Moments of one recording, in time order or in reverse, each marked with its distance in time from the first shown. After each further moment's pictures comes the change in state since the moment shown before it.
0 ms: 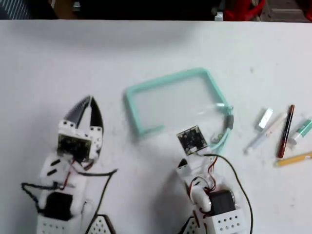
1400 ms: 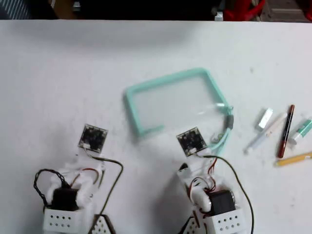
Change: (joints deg) left arm -4.7 -0.2 8.8 39.1 0.0; right arm 0.0 0.0 0.0 3.4 0.0
